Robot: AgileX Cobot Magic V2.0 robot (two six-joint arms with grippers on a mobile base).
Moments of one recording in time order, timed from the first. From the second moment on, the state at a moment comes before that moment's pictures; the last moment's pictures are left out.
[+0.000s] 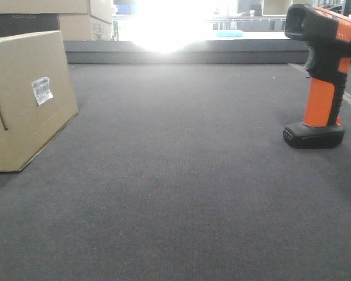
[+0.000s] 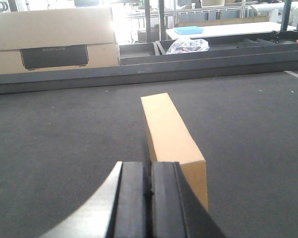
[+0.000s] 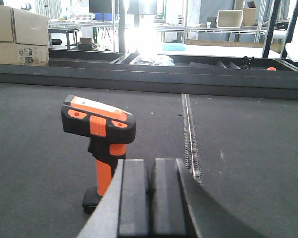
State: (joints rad) left arm -0.14 0.21 -0.45 0.17 0.39 -0.05; right arm -0.09 0.05 -0.31 0.15 0.35 -0.11
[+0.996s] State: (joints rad) left arm 0.01 0.01 0.00 0.08 0.06 -0.05; right arm -0.09 0.05 -0.31 0.15 0.35 -0.11
